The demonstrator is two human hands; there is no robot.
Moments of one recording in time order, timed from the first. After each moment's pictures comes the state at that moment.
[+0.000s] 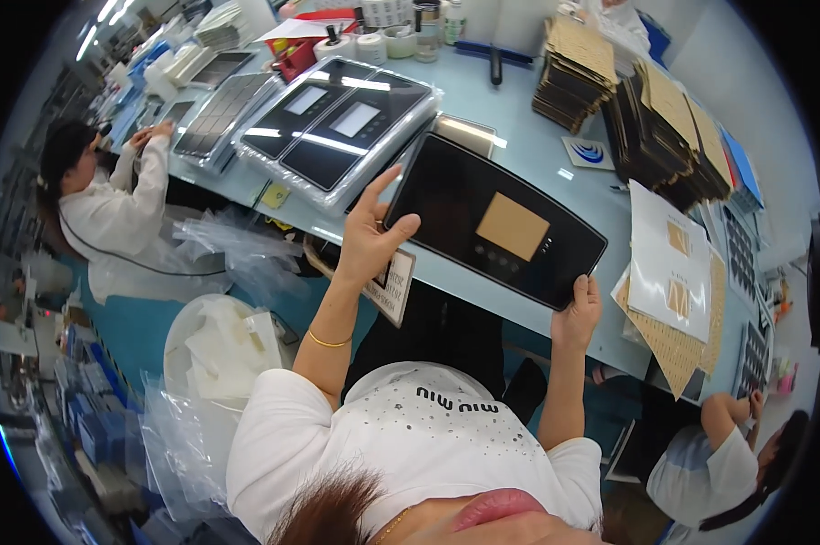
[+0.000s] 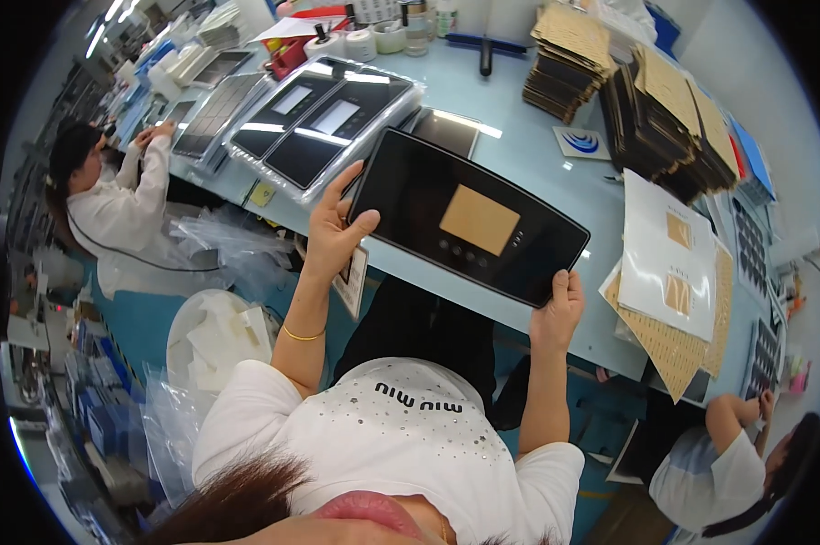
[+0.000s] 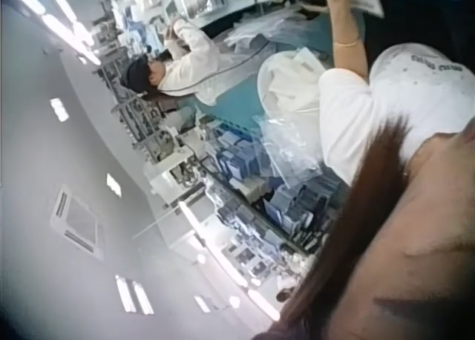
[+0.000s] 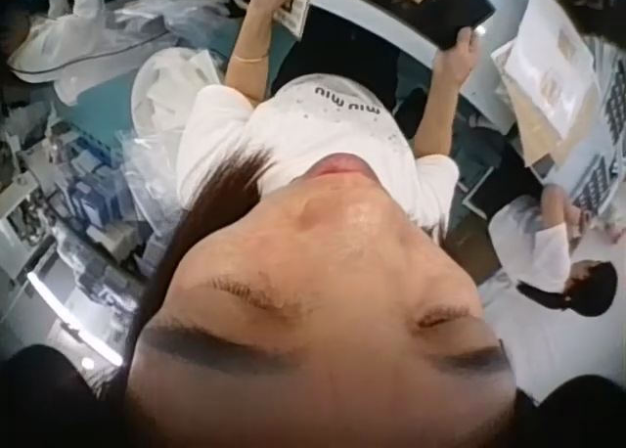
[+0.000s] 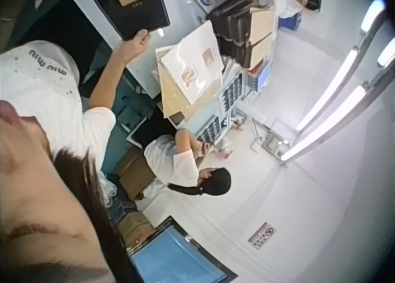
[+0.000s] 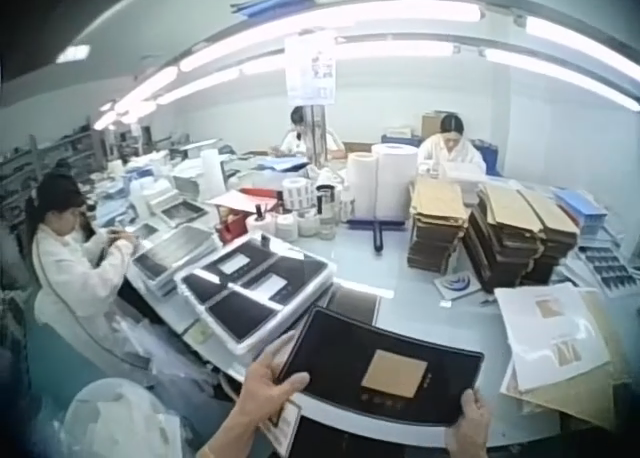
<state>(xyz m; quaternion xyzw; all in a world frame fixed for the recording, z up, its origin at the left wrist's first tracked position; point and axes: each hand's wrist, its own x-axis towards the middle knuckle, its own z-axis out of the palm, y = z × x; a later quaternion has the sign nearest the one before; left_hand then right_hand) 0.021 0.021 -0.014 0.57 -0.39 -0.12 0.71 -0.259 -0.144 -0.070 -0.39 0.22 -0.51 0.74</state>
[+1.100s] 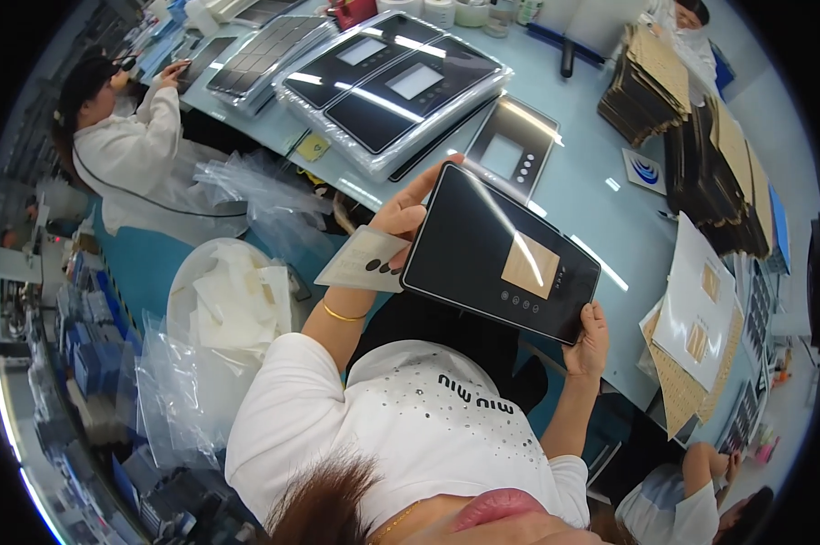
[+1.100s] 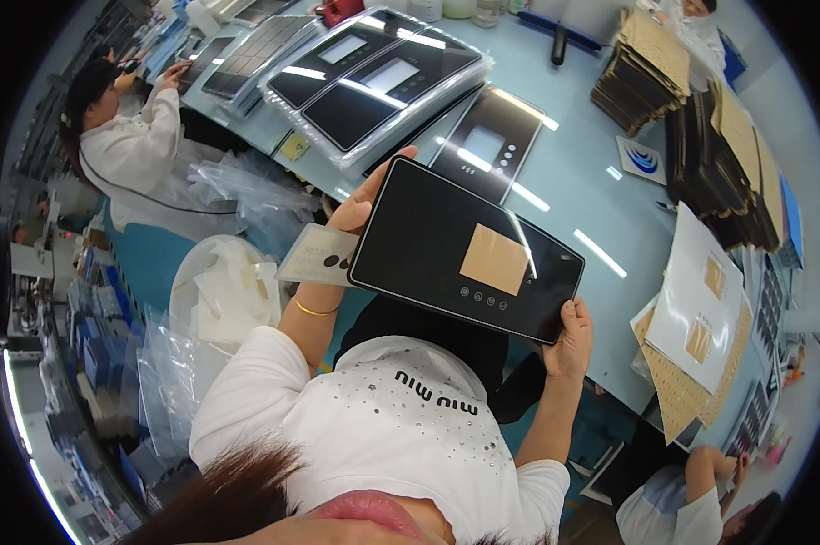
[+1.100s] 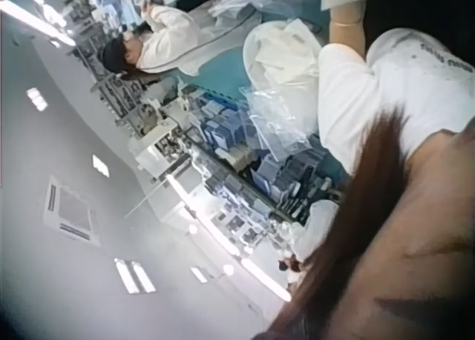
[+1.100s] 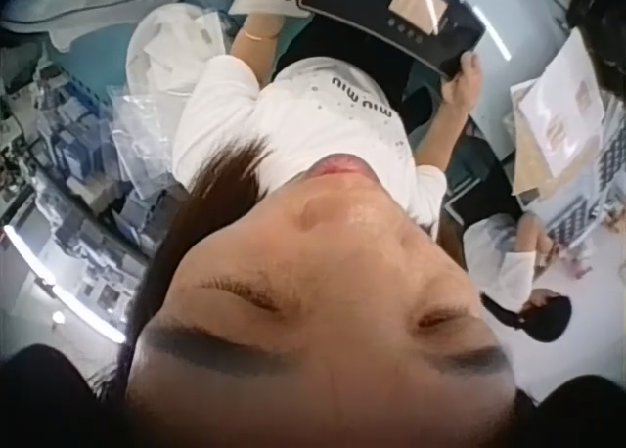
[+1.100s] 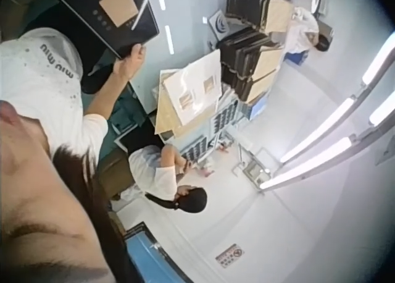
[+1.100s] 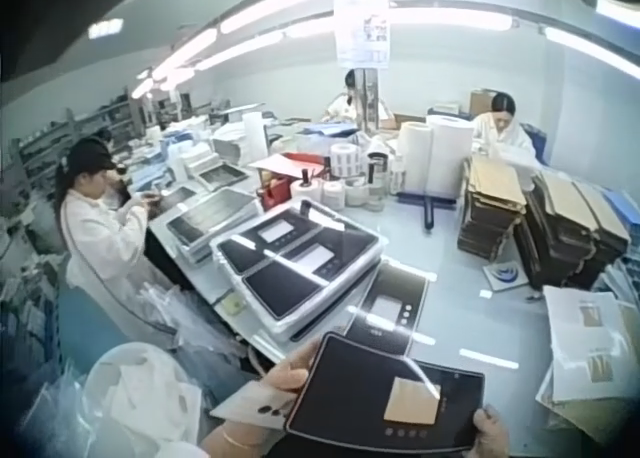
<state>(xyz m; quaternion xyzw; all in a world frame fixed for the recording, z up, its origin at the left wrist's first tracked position) 0.030 0.041 -0.021 0.21 -0.25 -0.51 0.79 -0.264 -0.131 -0.069 -0.36 0.30 -0.31 0.83</state>
